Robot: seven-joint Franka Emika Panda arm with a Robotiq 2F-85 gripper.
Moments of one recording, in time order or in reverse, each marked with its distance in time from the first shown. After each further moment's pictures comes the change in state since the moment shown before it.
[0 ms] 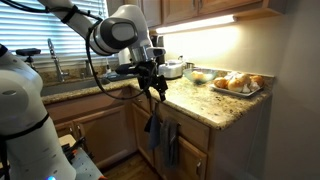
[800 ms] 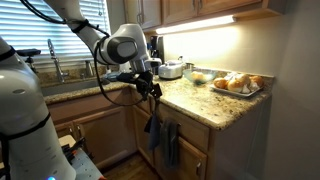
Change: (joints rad) arm 0.092 0.161 0.053 0.007 0.117 0.164 0.041
